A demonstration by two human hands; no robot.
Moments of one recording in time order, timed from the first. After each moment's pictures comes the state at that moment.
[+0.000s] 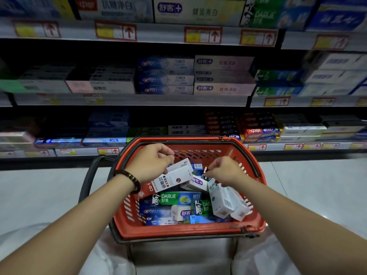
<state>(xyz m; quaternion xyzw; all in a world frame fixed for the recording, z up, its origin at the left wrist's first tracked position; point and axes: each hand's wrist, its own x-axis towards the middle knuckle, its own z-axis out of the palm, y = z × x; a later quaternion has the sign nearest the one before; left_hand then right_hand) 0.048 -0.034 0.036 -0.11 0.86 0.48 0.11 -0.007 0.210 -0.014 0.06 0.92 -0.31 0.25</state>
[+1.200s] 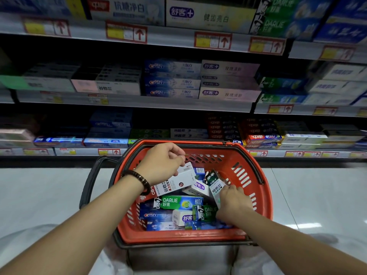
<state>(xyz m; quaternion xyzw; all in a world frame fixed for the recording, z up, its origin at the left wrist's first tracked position) 0.046 -0.027 0.052 -0.08 0.86 0.50 0.11 0.044 0.218 -0.062 -0.03 0.96 0.08 0.25</state>
